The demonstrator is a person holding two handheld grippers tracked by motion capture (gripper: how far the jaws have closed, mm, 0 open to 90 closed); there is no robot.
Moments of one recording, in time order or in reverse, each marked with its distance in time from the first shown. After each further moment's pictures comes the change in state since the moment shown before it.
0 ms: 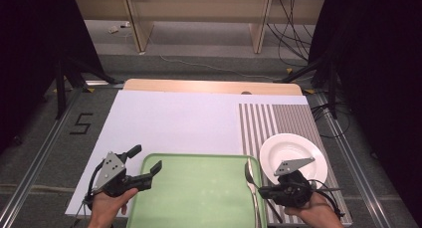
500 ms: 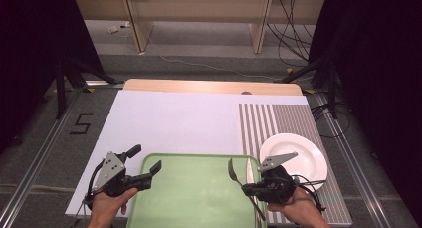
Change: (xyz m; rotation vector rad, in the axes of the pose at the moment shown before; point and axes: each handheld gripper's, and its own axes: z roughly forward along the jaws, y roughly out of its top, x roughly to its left) left arm 0.001 0.000 0.000 0.002 0.003 0.000; right arm 0.019 0.028 0.019 -0.005 0.075 0.004
